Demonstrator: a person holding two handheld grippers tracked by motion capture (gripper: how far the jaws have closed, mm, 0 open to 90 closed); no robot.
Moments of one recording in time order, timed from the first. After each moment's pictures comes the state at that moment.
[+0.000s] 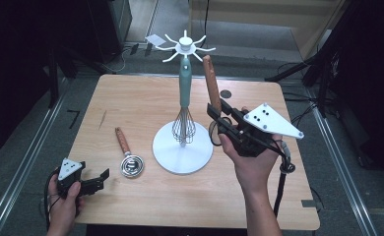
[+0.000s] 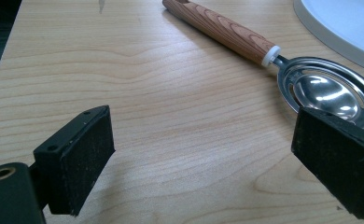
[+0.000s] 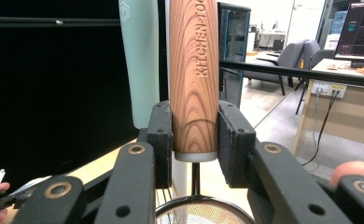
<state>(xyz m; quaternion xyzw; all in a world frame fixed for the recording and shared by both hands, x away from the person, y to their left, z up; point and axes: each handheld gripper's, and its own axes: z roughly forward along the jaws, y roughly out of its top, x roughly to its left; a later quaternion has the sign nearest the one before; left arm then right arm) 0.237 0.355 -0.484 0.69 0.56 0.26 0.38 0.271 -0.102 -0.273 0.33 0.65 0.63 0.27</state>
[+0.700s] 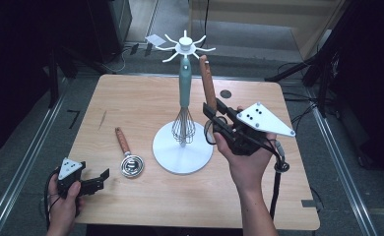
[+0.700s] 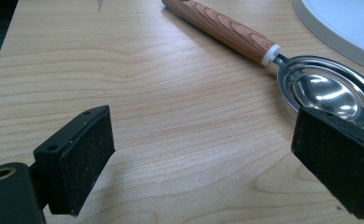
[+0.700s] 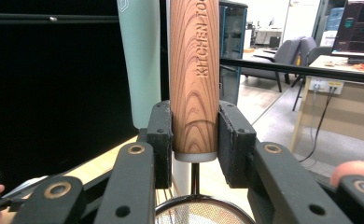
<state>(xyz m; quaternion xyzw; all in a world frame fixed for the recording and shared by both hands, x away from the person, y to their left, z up) 0.238 0.356 -0.484 0.69 0.56 0.25 0.38 0.275 -0.092 -0.276 0.34 0.65 0.62 0.27</state>
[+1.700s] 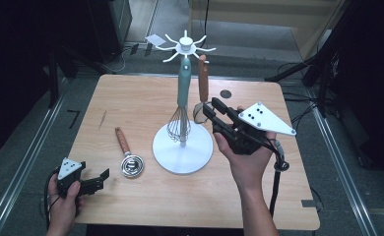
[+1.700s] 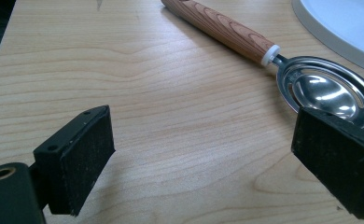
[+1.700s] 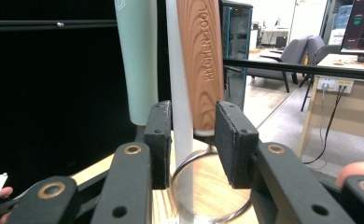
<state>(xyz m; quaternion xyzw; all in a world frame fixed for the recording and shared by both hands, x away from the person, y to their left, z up) 0.238 0.357 -0.485 0.69 0.56 0.25 0.38 0.279 -0.095 -0.280 0.34 0.65 0.63 0.26</state>
